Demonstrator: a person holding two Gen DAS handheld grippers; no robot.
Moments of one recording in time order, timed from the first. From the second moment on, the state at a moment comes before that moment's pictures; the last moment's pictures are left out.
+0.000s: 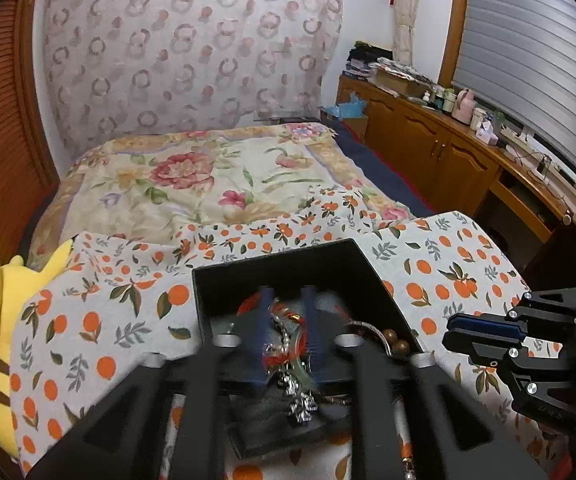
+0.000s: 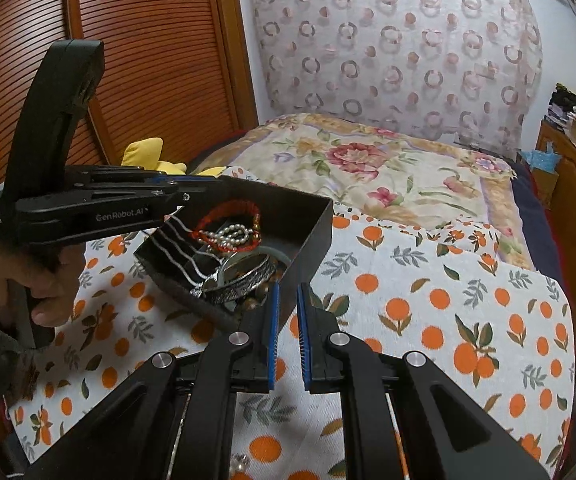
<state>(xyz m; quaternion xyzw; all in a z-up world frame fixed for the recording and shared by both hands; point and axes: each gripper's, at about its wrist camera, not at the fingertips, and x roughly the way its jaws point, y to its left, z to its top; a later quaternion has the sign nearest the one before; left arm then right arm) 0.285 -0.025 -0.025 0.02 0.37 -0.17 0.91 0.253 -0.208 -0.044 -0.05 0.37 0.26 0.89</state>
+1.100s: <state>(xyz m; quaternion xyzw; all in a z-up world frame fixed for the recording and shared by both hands) 0.139 0.005 -0.058 0.02 0.36 -0.13 0.93 0.143 -0.183 -0.081 -0.08 0.39 0.29 0.87</state>
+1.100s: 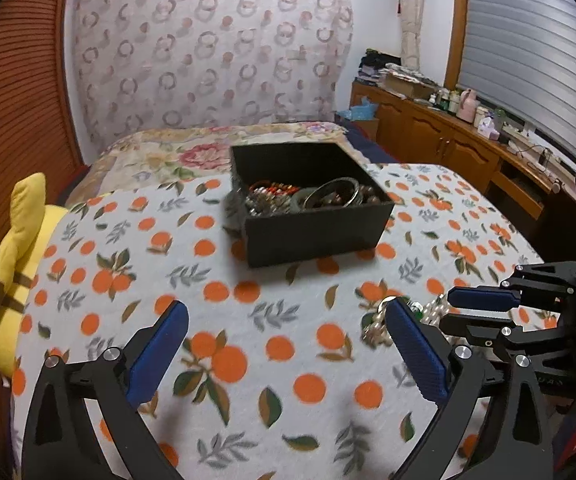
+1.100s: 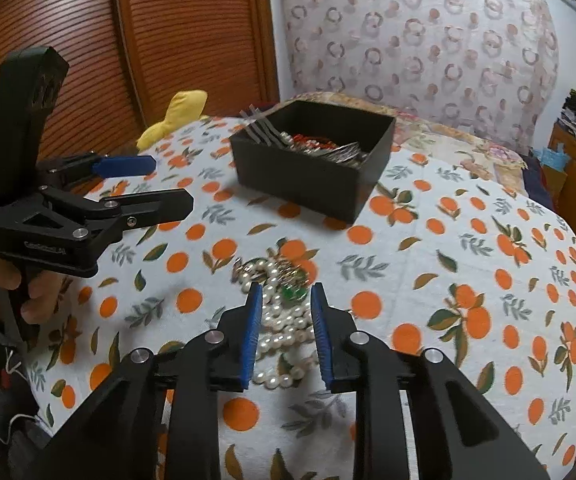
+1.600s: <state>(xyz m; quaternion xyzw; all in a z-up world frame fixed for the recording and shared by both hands) 0.108 0.028 -0.064 0.01 0.36 -0.10 0.93 0.157 -0.161 -0.095 -0.10 0.43 0.31 0.84</state>
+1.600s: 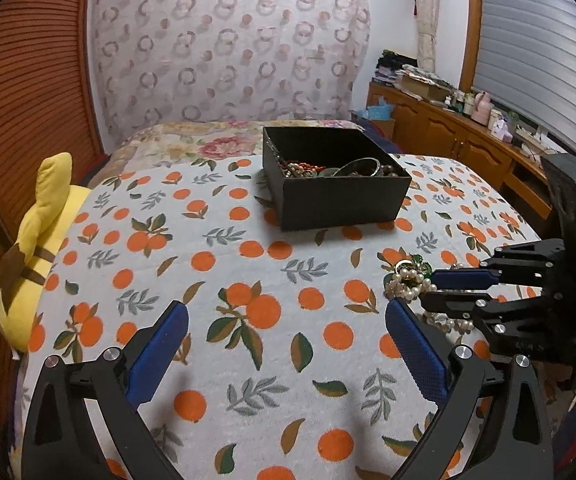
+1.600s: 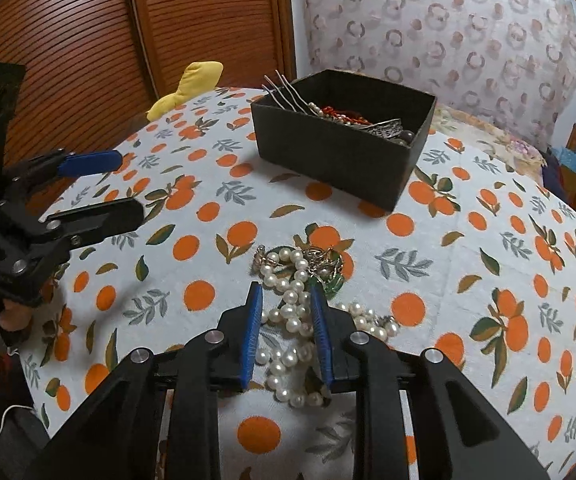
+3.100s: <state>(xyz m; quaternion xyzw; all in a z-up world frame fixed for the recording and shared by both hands) 0.141 -0.061 -0.084 0.05 0.41 -0.20 0.89 0.129 -0.247 -0.028 -0.07 0.32 0.26 0.91</state>
